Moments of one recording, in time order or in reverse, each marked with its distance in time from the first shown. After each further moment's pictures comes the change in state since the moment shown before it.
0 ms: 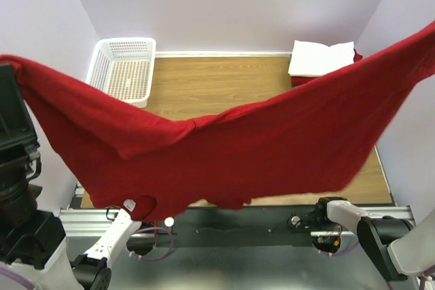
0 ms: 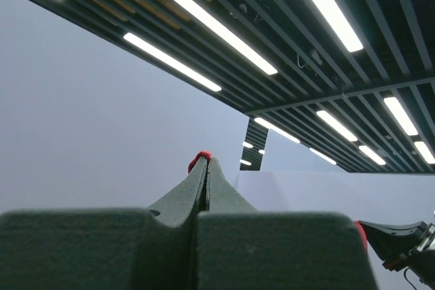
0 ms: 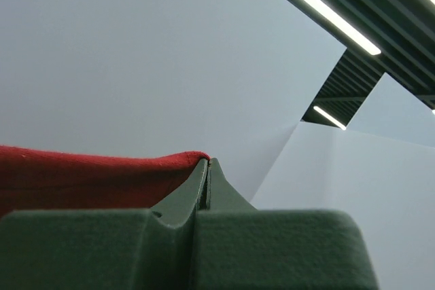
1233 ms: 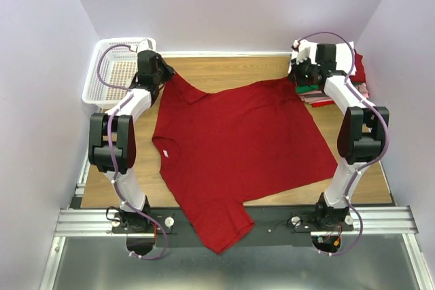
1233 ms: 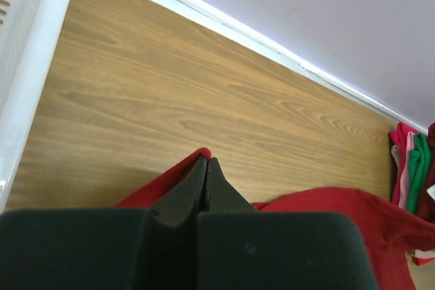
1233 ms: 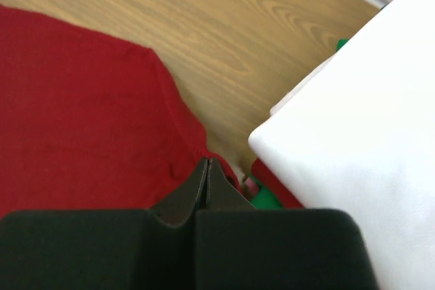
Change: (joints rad) left arm 0.086 1.073 -0.563 0.114 -0.060 0.010; right arm 0.005 0.776 -0.957 0.329 -0.198 0.186
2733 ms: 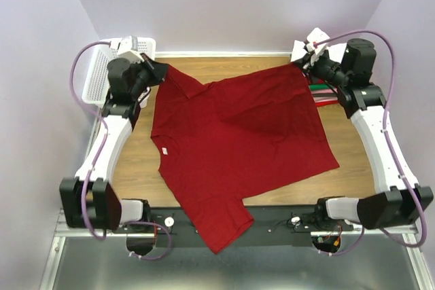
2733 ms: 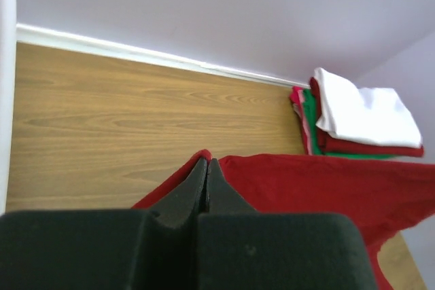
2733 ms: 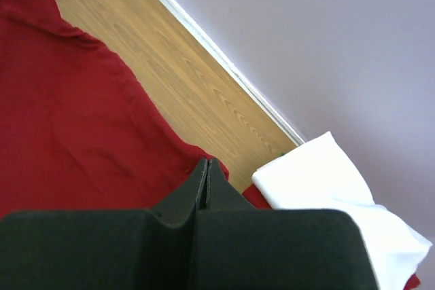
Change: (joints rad) left arm 0.033 -0.509 -0.185 -0.074 0.254 0.095; right arm 0.085 -0.600 -0.100 -0.106 -0.092 -0.175
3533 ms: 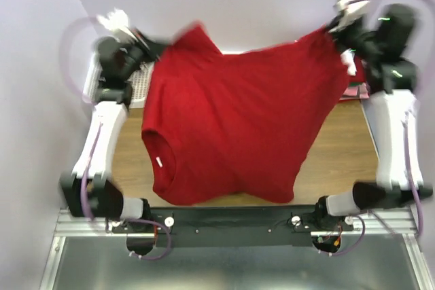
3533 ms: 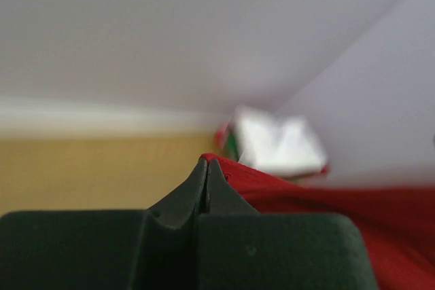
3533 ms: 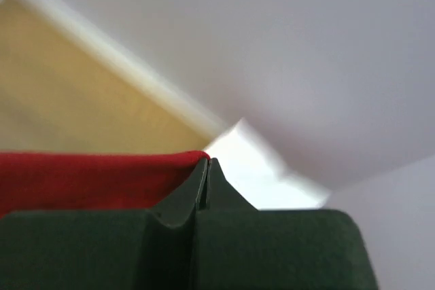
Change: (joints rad) left arm 0.034 0.011 0.274 -0.010 0.158 -0.154; right arm -0.089 0.071 0.576 -0.255 0.139 0.034
